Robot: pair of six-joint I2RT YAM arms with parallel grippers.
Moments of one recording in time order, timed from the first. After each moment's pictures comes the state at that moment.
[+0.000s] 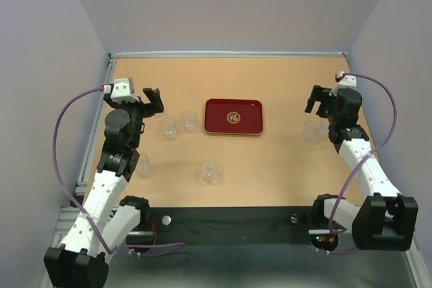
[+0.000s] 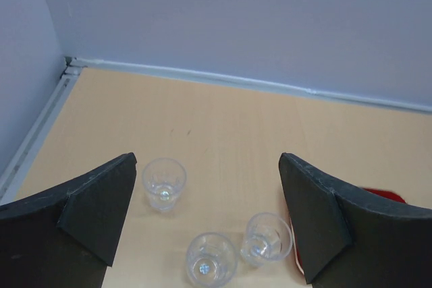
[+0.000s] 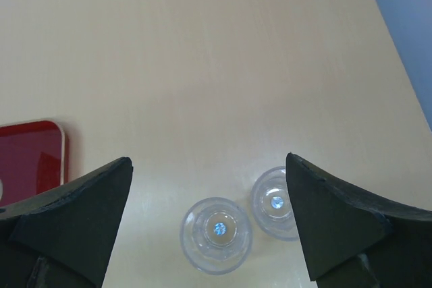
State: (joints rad) left arm -0.21 0.74 0.66 0.15 -0.21 -0.18; right arm -0.05 1.09 0.75 -0.02 0.13 0.14
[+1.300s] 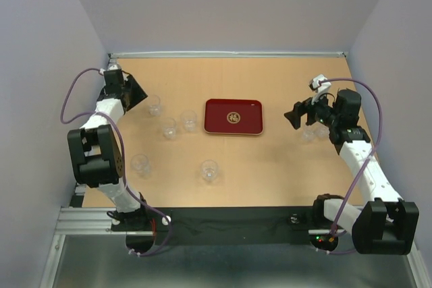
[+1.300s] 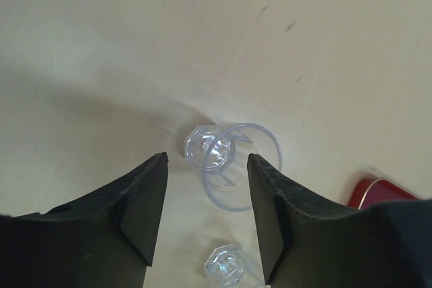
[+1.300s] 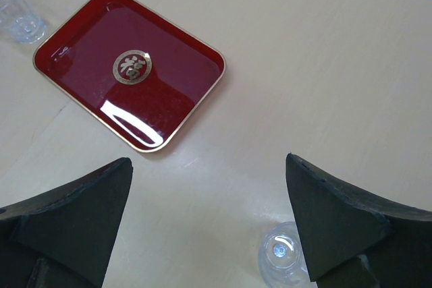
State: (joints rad) left arm 0.16 1.63 1.11 -0.18 0.11 -0.49; right arm -0.05 1.06 0.76 -0.10 -0.62 -0.22
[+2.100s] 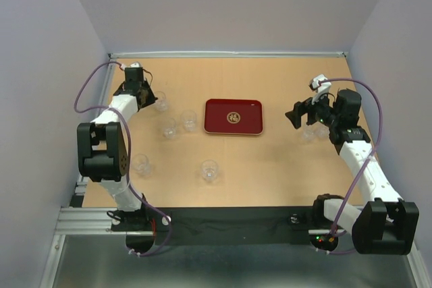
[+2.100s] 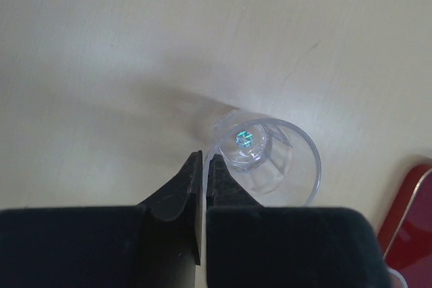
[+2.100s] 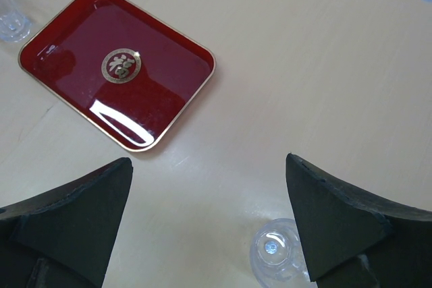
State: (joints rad) left arm 0.02 1.72 1.17 -0.25 -0.05 -0.40; right arm -0.05 1.06 0.76 -0.10 -0.59 -0.24
